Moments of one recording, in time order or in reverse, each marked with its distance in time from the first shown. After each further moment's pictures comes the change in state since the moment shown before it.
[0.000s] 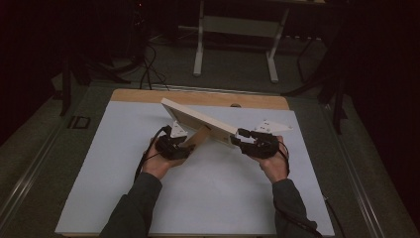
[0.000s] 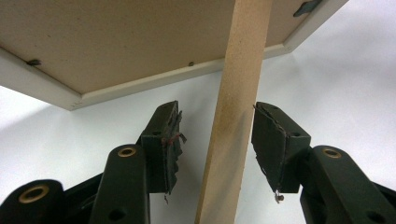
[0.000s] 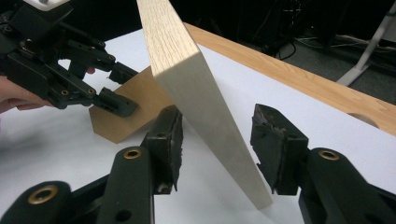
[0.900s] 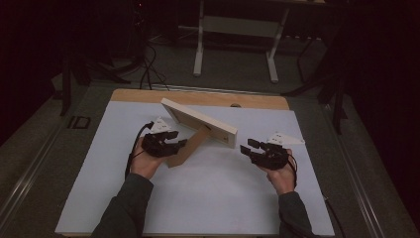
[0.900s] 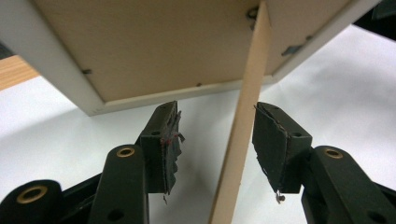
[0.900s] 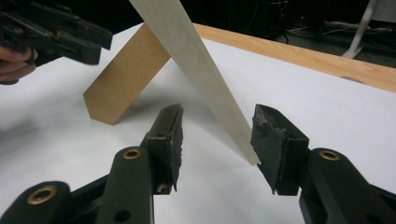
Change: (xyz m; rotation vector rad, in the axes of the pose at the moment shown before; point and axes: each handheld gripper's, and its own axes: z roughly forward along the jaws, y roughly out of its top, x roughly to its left) left arm 0.024 -0.007 -0.033 -0.122 -0.057 -0.092; right arm -0.010 -0.042 -0.020 -0.018 -0.025 0.103
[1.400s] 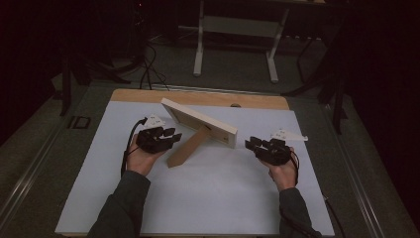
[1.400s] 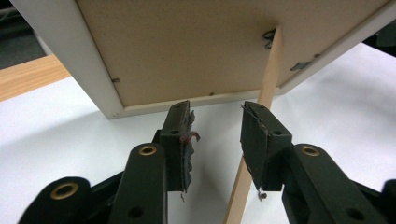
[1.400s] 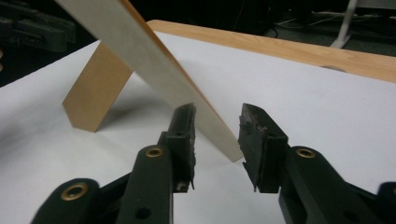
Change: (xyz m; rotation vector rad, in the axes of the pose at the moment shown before) left arm 0.008 0.007 -0.012 -0.020 0.026 -0.034; right arm -0.017 0.000 0.002 -0.002 -0.035 0.064
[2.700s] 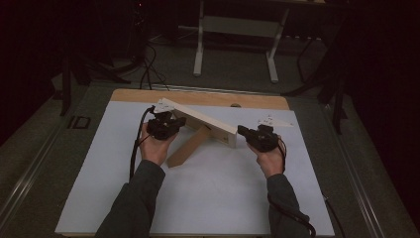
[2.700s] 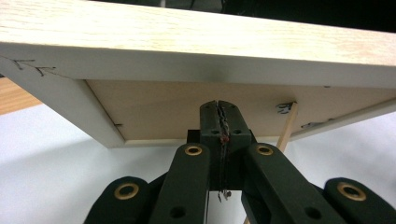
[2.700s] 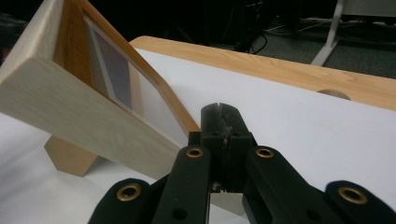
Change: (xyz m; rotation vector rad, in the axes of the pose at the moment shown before) left arm -0.003 0.038 0.021 -0.027 0.061 -0.131; right arm 0.012 0.034 0.037 -0.015 -0.045 0.017
